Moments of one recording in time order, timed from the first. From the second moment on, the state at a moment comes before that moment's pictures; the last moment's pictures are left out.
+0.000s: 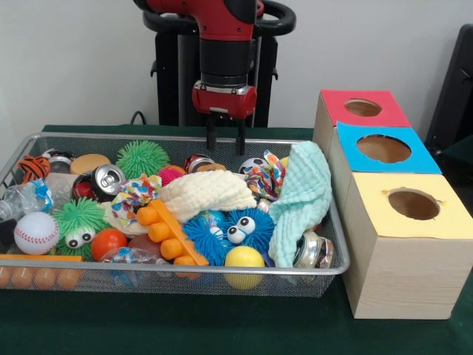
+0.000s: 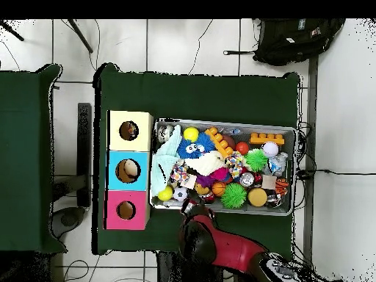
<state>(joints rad) -0.46 -0.59 0.04 2.21 -0.19 -0.28 1.98</state>
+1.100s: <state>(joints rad) -0.44 -0.79 0.04 2.21 -0.19 -0.04 1.98</state>
